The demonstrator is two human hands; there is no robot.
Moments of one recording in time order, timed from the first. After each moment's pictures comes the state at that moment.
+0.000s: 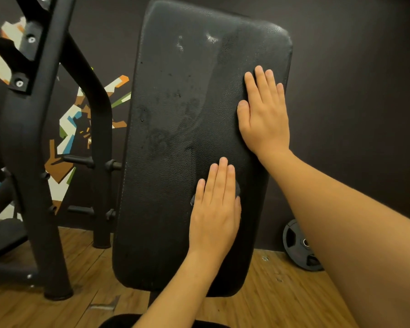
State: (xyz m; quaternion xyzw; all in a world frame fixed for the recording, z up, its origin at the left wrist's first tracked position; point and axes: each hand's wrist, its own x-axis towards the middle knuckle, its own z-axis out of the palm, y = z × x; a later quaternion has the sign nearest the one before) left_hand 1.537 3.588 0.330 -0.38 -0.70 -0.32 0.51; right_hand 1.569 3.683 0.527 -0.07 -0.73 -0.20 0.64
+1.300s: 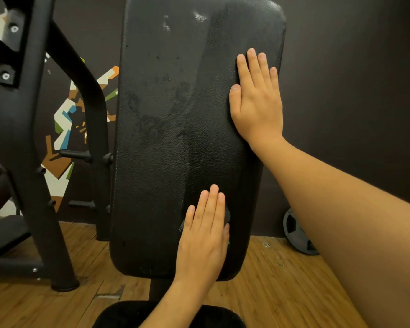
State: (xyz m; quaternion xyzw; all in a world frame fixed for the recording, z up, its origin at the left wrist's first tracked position) left_hand 1.538 3.574 0.254 -0.40 -0.73 -0.27 0.48; right_hand 1.566 3.682 0.520 -0.09 -0.72 -0.20 0.65
